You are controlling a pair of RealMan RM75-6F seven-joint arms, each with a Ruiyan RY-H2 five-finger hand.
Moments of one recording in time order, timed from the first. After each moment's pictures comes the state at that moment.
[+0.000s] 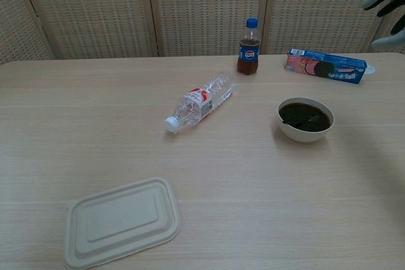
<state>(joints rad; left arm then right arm) 0.01 -1.29 -0.06 -1.31 1.51 1.60 -0.07 0.55 -1.23 0.24 -1.57 -1.14 1.15 0.23</state>
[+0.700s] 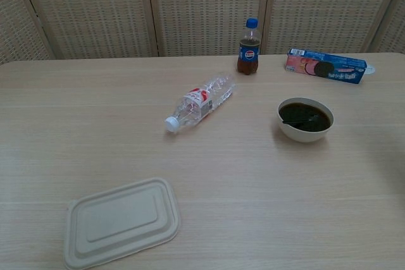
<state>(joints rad) 0.01 -1.32 -0.02 -1.30 1.58 1.65 -0.04 0.32 -1.30 0.06 -1.56 -1.34 1.45 -0.17</state>
